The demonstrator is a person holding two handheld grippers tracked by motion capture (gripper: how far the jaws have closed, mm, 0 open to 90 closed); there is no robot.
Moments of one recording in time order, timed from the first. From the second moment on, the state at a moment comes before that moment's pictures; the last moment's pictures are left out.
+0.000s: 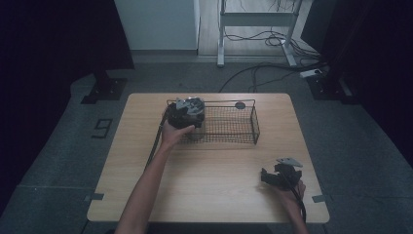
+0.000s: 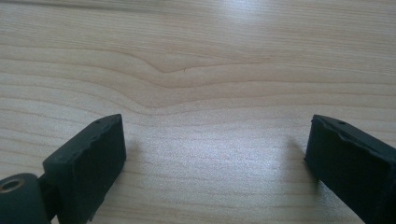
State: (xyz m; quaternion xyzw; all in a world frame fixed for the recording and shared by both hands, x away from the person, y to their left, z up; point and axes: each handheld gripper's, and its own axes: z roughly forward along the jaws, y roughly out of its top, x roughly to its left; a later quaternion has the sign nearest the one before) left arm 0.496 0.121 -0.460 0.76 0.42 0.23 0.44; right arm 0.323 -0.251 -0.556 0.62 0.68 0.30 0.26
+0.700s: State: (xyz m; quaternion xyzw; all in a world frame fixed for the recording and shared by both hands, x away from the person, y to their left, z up) left arm 0.462 0.144 -0.430 0.74 0.40 0.24 0.48; right arm 0.323 -0.251 -0.556 0.62 0.68 0.30 0.26
